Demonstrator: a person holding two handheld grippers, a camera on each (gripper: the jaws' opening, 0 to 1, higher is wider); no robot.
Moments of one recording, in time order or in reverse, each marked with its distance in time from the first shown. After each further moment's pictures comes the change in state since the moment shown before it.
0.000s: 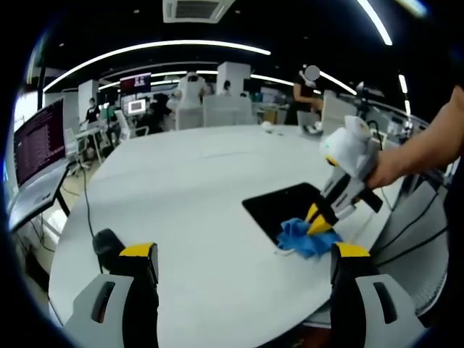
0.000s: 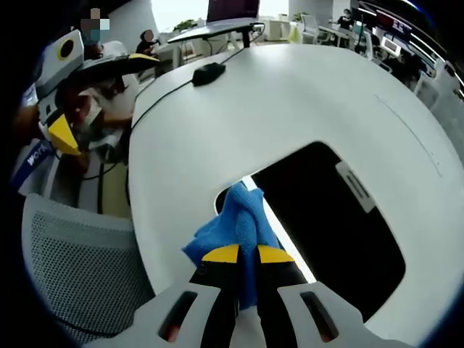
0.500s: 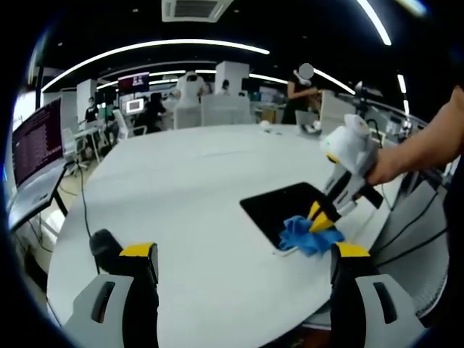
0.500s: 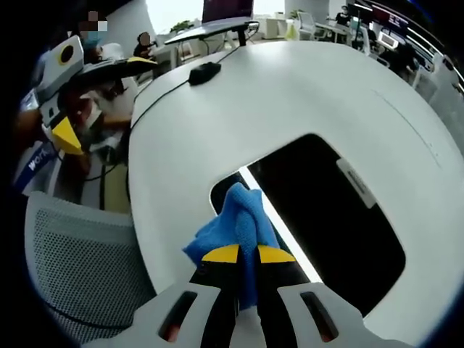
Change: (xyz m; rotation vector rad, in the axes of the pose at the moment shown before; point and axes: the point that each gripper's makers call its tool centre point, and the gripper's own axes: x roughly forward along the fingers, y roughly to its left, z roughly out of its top) left arm 0.004 -0.003 0.000 0.001 0.004 -0.012; right arm -0.003 -0.006 -0.007 0.023 0.007 0.014
